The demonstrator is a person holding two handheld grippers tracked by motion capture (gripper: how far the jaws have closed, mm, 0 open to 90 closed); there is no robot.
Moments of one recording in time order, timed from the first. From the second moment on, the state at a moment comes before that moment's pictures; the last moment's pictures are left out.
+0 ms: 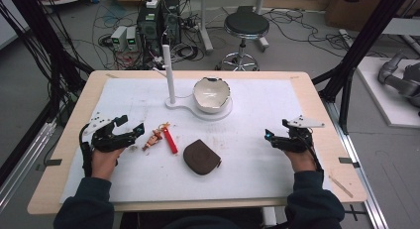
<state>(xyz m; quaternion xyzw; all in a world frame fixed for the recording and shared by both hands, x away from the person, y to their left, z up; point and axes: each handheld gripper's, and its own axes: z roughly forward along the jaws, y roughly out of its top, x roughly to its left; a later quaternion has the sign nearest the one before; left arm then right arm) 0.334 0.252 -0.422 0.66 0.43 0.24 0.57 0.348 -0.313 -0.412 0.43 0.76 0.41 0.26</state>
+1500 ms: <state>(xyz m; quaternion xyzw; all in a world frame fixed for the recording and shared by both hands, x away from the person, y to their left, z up) 0.348 0.203 -0.448 0.78 0.45 0.18 0.40 0.350 -0.299 -0.415 0.42 0.77 0.41 0.26</state>
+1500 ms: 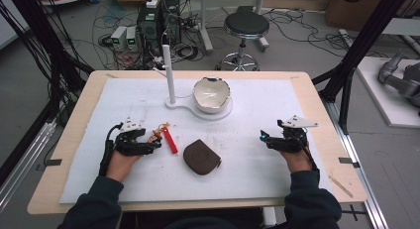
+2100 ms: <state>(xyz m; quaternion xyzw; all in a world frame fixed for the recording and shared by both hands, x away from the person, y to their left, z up) 0.349 0.216 -0.416 0.75 0.42 0.14 0.49 0.350 -0.300 -0.415 0.42 0.77 0.41 0.26</state>
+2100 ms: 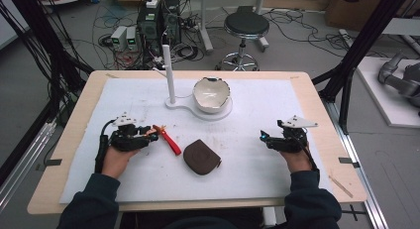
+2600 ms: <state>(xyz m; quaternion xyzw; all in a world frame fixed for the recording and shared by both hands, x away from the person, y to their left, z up) 0.387 0.217 -0.336 0.72 0.39 0.15 0.56 0.352 -0.299 -0.415 0.42 0.77 0.41 0.26</state>
